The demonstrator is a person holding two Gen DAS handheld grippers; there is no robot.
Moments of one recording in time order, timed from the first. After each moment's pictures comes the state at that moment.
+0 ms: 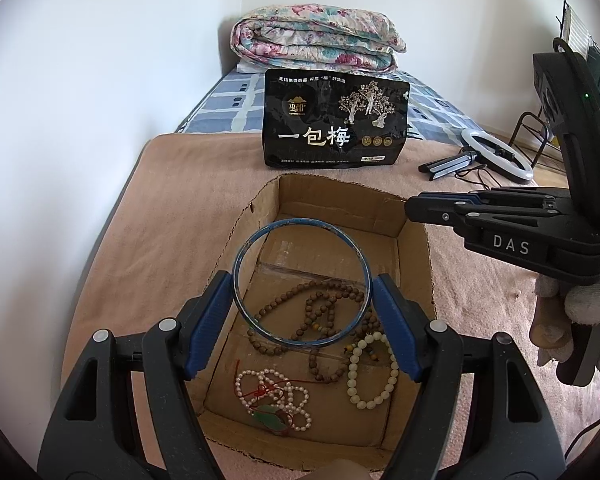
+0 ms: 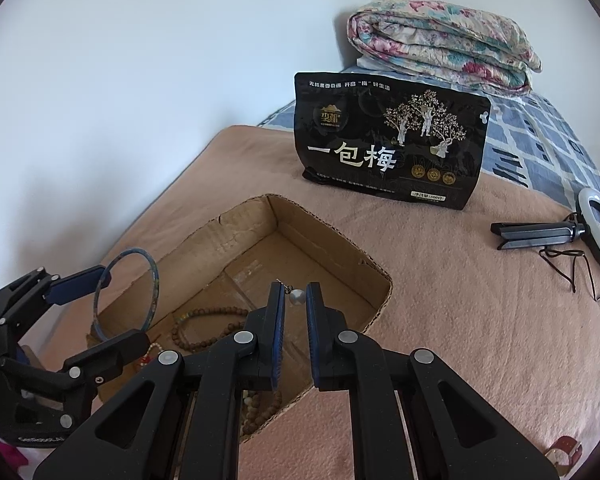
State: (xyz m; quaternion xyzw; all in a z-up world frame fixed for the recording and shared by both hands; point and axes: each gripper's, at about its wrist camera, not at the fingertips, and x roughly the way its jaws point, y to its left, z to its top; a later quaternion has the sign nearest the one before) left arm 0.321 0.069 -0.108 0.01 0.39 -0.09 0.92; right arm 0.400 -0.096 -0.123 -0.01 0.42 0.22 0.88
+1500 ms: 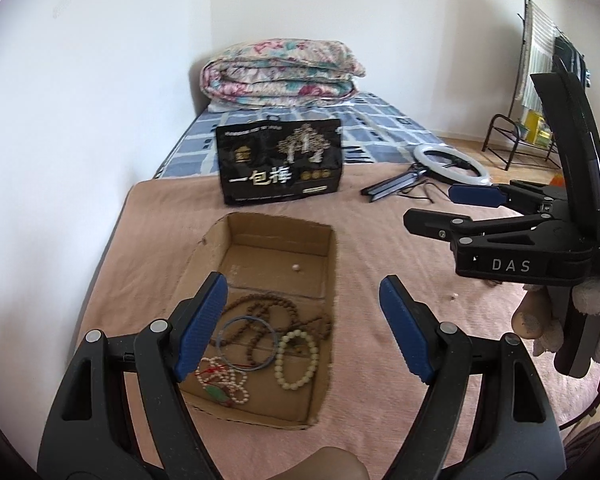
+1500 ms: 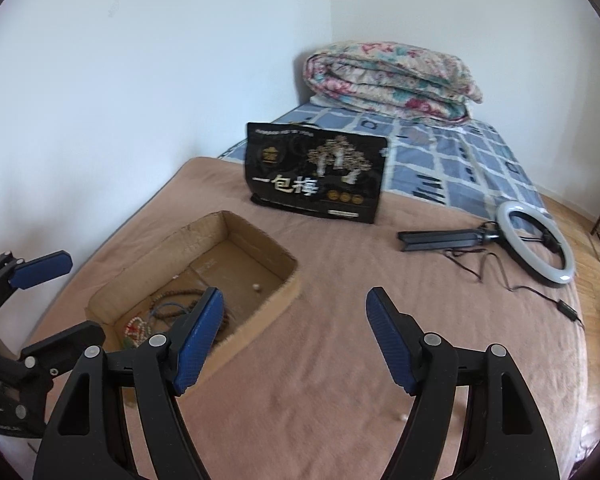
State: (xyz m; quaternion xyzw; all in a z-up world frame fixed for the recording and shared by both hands) left arm 0.253 0.009 -0.047 0.03 0.34 -0.13 0.93; right arm 0.329 -0.169 -0.066 -0.04 0.36 0.15 0.92
